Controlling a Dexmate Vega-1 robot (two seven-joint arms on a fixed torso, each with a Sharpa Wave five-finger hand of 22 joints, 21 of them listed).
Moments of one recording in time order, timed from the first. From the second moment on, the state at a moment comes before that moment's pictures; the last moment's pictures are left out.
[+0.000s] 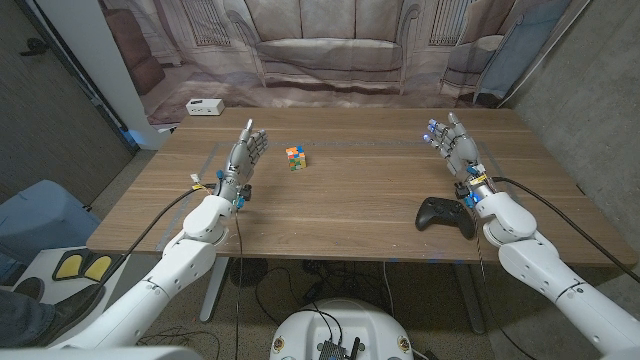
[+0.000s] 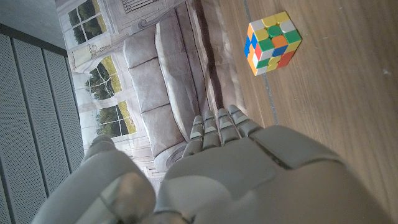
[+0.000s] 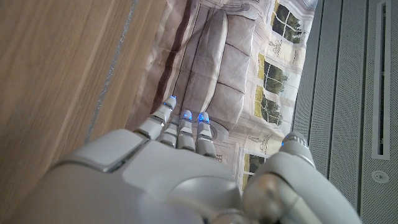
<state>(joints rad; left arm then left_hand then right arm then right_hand) 1.07 0.58 0.30 -1.59 -0.62 -0.35 0.09 0.20 -0.01 0.13 0.02 0.22 0.15 0.10 0.22 0.17 0.16 0.09 0.25 0.20 0.11 0.08 0.21 0.17 0.09 0.03 0.22 0.17 -1.12 -0.67 -0.23 -1.60 0.67 0.44 0.06 0.21 -0.02 0.15 -0.10 0.19 0.23 0.07 0.22 0.18 0.16 0.13 0.22 0.19 0.02 0.05 0.21 0.22 0.24 -0.04 0.20 0.17</state>
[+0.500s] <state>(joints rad) 1.12 0.61 0.27 -1.65 -0.61 -0.35 0.12 0.21 -0.01 0.13 0.02 0.21 0.15 0.10 0.21 0.17 0.16 0.09 0.25 0.20 0.11 0.08 0.20 0.17 0.09 0.03 0.22 0.17 -1.20 -0.73 -0.19 -1.68 0.66 0.45 0.06 0.21 -0.02 0.15 -0.10 0.19 0.23 0.08 0.22 0.18 0.16 0.13 0.22 0.19 0.03 0.05 0.21 0.22 0.26 -0.04 0.20 0.17</state>
